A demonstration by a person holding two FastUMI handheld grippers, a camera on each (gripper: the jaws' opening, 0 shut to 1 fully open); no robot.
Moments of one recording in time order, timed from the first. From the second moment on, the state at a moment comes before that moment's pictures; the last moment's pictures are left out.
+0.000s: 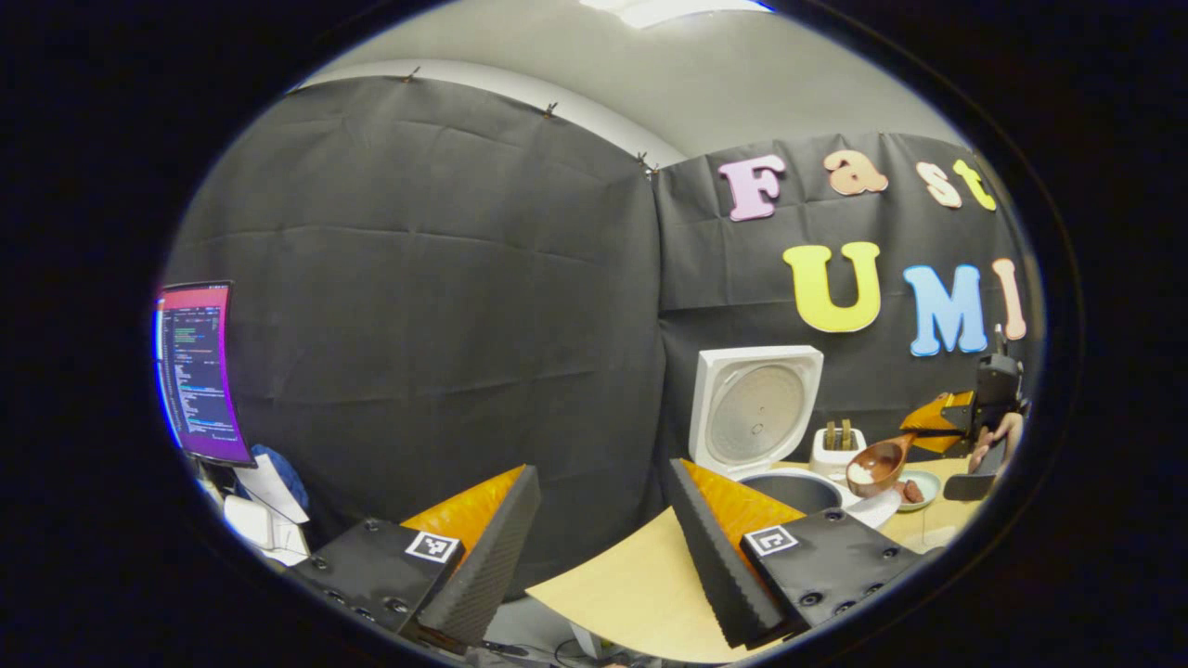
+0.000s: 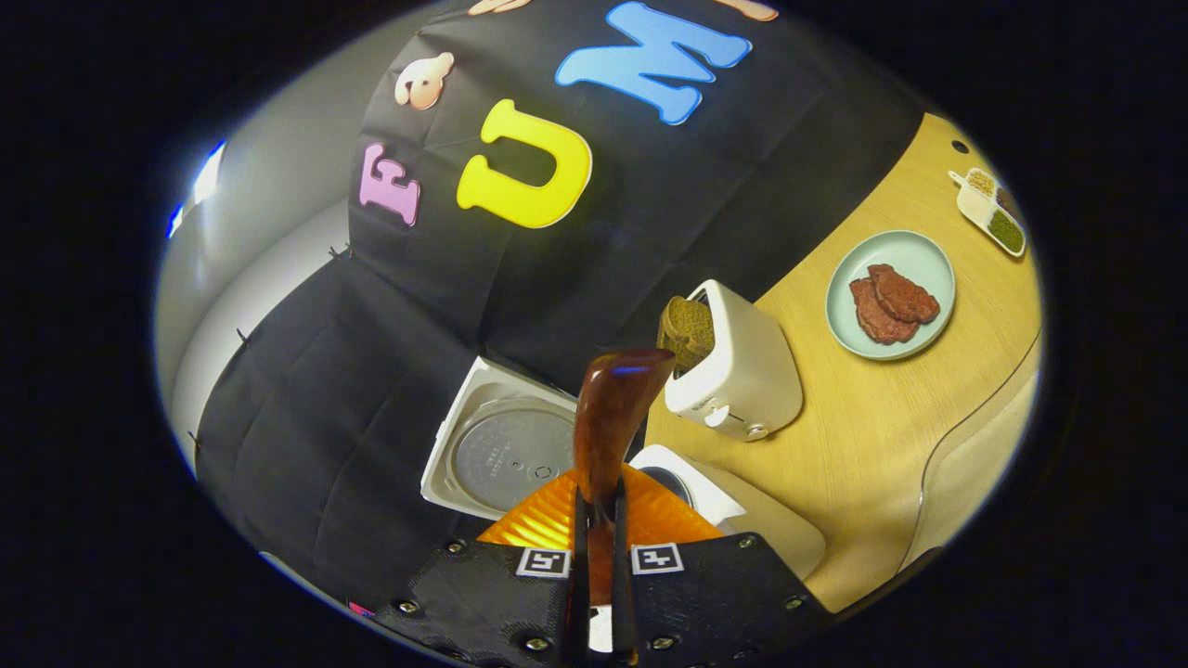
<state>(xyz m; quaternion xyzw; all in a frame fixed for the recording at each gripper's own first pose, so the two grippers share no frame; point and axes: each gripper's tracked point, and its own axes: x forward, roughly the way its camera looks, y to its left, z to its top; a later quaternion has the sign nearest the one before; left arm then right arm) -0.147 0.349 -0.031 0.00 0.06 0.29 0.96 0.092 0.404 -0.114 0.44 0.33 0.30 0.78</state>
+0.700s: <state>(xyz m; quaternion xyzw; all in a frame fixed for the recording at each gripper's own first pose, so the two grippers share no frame) -0.194 0.390 -0.054 0.00 0.08 0.34 0.94 0.090 0.499 -0.148 0.19 0.30 0.36 0.86</state>
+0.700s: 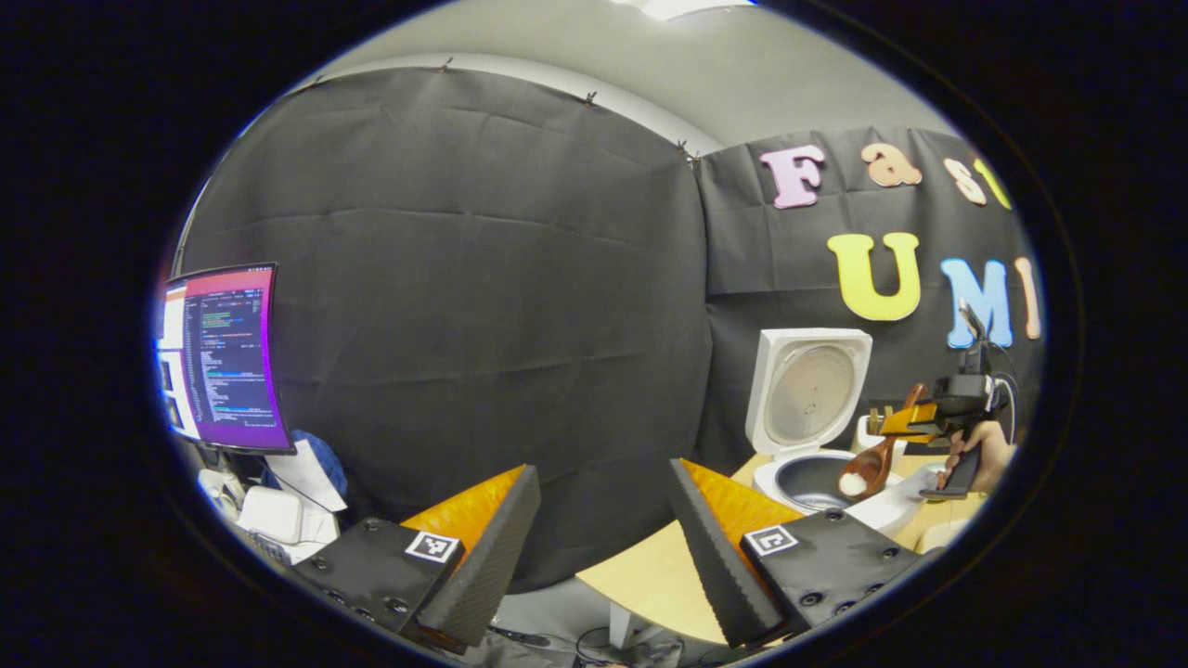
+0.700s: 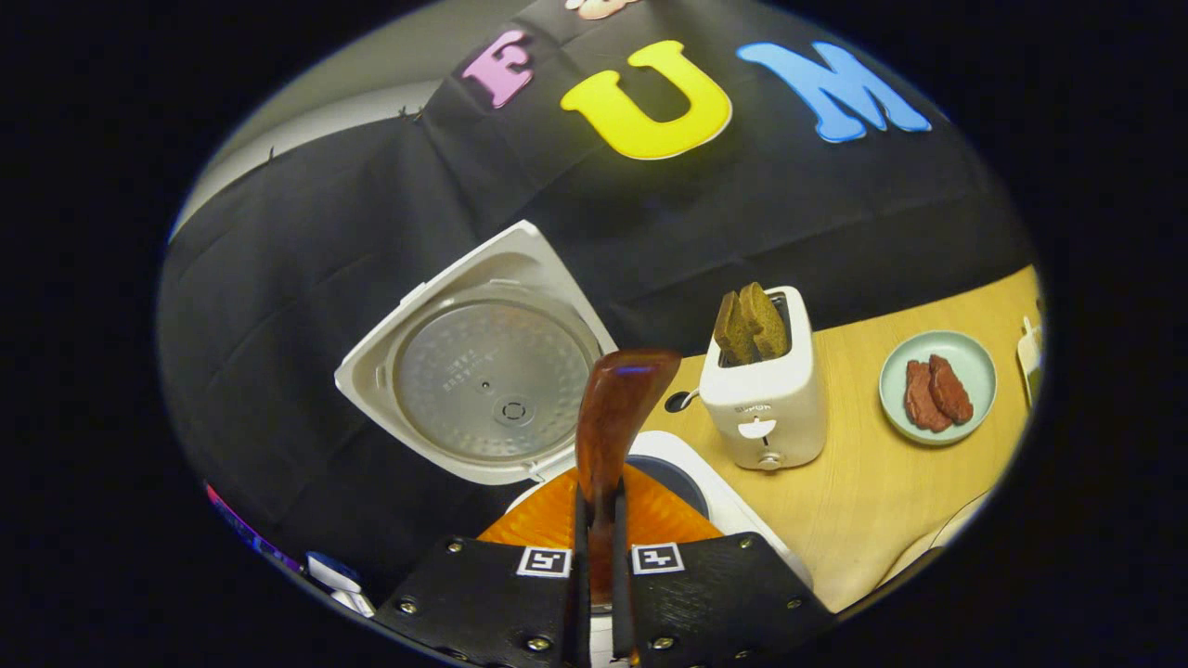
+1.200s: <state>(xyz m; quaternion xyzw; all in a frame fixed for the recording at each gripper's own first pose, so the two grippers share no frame) -0.194 0.389 -0.059 -0.01 0.08 0.34 0.94 0.073 0.521 -0.133 -0.04 0.18 0.42 0.89</state>
